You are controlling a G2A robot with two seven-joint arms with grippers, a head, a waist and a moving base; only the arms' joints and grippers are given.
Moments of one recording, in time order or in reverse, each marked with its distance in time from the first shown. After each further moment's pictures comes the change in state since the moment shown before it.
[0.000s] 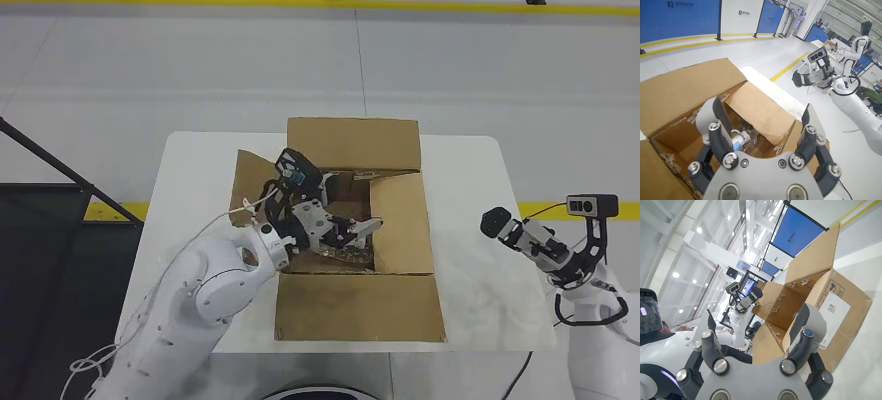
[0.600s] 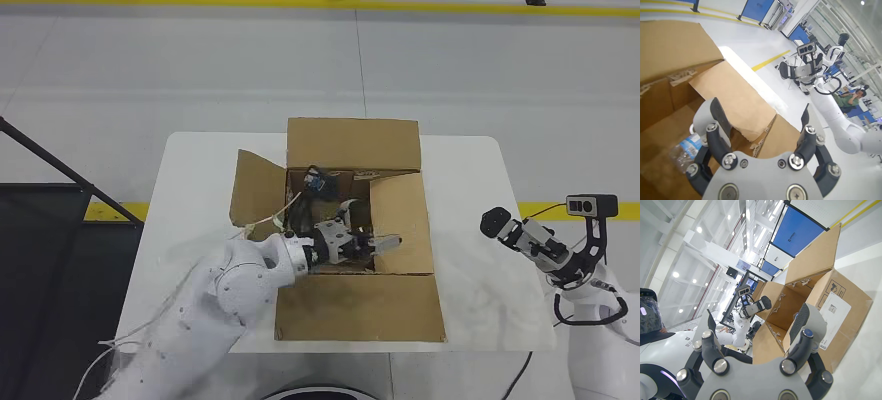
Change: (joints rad) left arm -0.064 -0.039 0.123 0.156 -0.309 0.059 -0.026; right arm -0.001 0.000 0.000 -0.001 0.000 0.000 0.000
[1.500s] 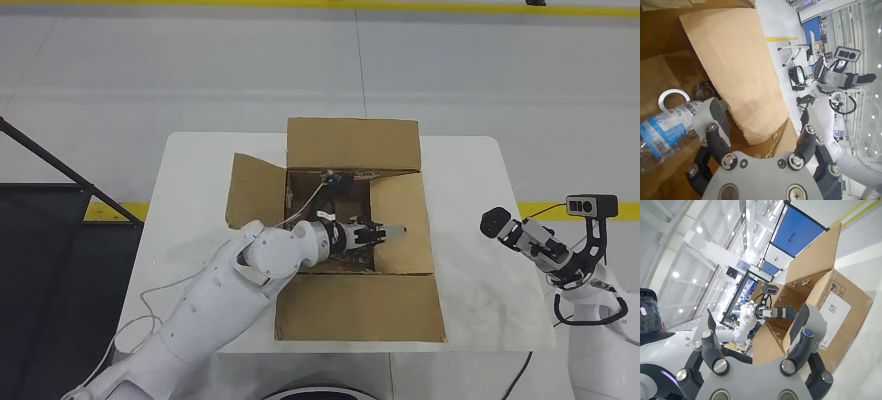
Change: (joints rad) left arm -0.153 -0.066 0.106 0.284 -0.241 0.221 -0.086; right arm 0.000 0.000 0.000 0.000 0.000 0.000 0.000
